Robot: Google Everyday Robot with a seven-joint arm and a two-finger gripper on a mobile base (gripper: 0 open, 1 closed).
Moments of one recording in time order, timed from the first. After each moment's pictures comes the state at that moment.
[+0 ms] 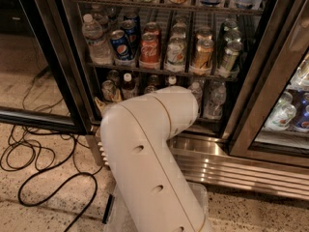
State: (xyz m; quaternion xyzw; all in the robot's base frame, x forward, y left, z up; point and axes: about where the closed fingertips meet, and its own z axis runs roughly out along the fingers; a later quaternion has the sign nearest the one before) arm 0.837 0.193 0.606 -0.18 0.67 0.05 0.72
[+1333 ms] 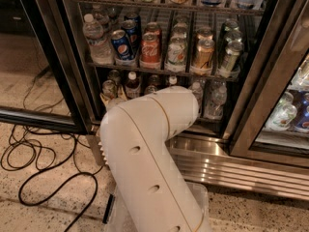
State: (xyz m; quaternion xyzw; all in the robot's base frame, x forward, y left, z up) arm 0.867 0.166 0.604 -0.17 0.68 0.02 0.71
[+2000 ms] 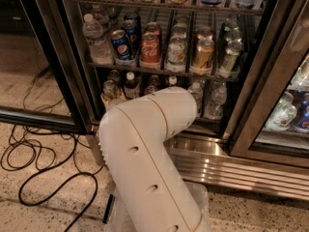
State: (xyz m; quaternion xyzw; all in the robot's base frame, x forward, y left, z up) arm 0.869 0.172 0.602 -0.17 0.68 0.02 0.71
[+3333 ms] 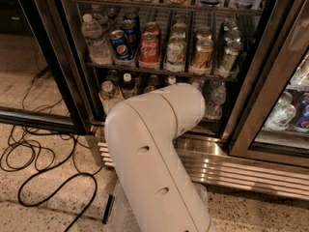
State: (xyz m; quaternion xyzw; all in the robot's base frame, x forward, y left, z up) arm 0.850 0.184 0.621 -0.18 0.68 0.06 0.71
